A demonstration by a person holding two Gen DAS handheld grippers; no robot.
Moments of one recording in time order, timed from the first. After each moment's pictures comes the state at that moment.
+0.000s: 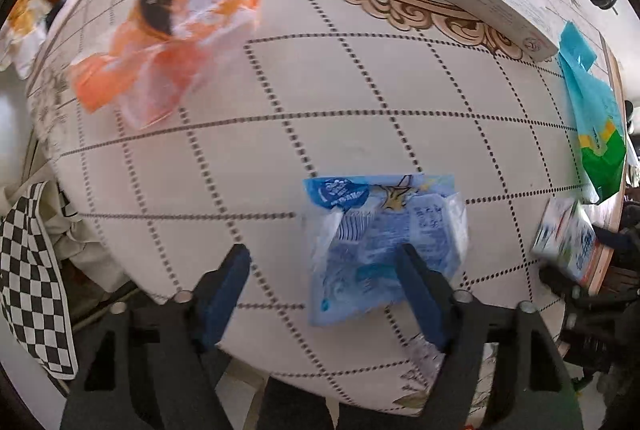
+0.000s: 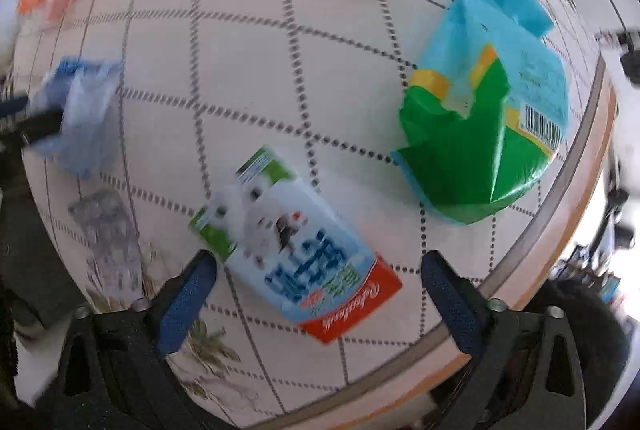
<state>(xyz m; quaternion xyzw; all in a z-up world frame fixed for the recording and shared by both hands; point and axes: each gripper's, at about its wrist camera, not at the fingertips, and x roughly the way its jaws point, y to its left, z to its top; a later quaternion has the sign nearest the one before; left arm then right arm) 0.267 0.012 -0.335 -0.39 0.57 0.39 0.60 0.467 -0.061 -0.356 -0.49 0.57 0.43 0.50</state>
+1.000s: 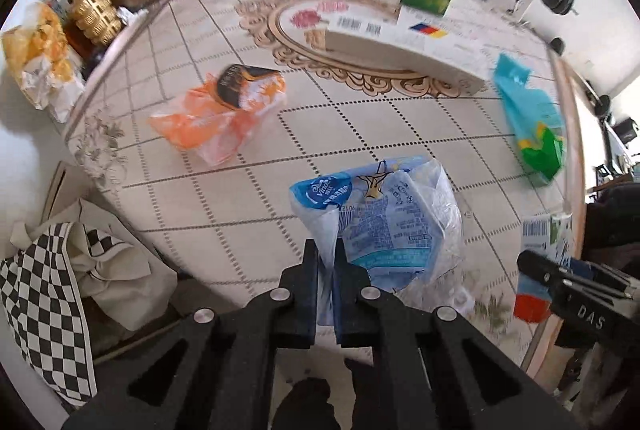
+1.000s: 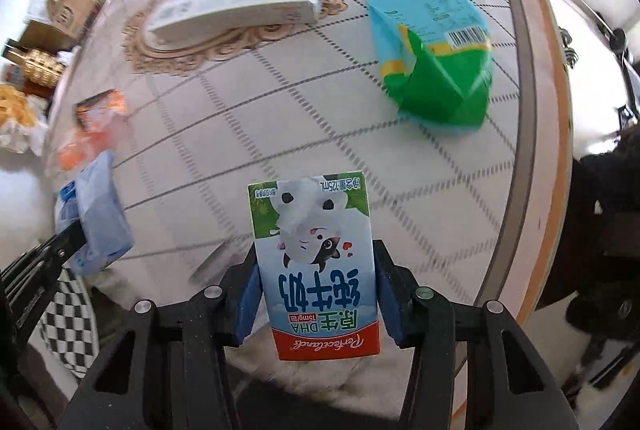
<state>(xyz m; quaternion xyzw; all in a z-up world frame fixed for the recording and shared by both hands) 0.233 -0.032 -0.235 -0.32 0.51 0.41 0.69 0.440 -0.126 -0.262 -0.26 0.62 0.40 0.63</state>
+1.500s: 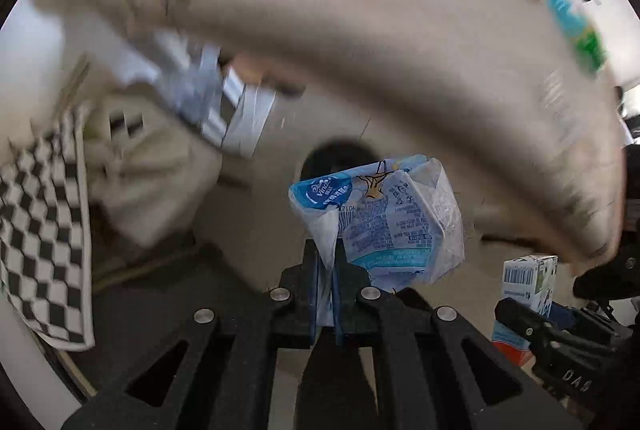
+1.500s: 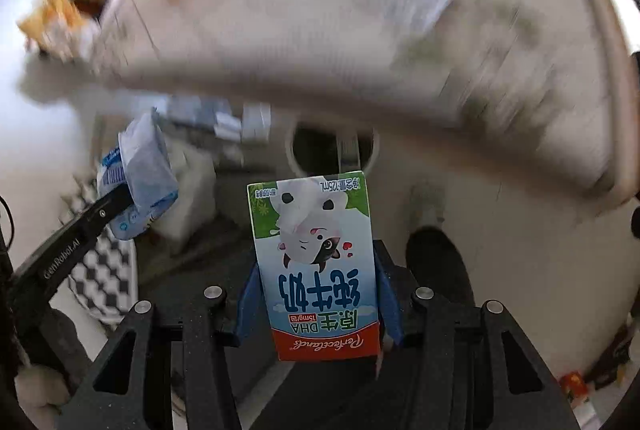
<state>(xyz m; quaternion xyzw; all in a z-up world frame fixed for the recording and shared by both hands) 0.028 -0.105 -0.337 -0.38 0.56 0.40 0.62 0.178 -0.246 -0.353 -0.26 0.70 0.39 0.54</state>
